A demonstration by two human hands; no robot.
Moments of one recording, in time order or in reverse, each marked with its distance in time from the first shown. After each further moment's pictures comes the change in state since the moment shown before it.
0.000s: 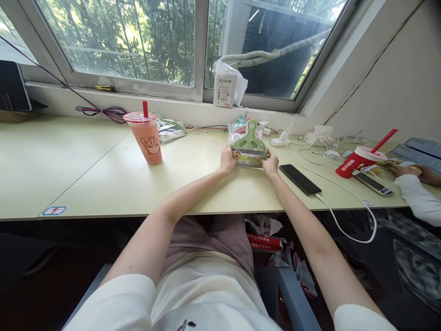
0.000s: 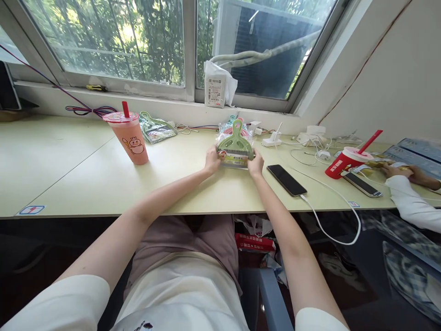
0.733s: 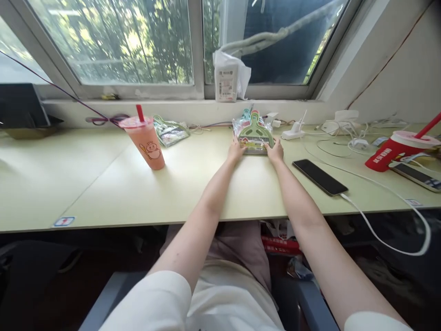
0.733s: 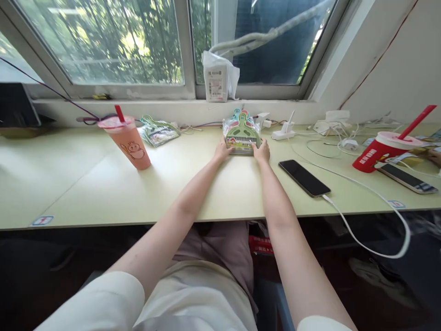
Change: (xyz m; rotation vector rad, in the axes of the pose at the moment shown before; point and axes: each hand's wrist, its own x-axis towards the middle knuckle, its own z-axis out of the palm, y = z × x) left_hand 0.069 -0.031 0.041 0.100 -0.129 -0.048; right_hand 0.065 0.039 0.051 -0.020 0.022 0.181
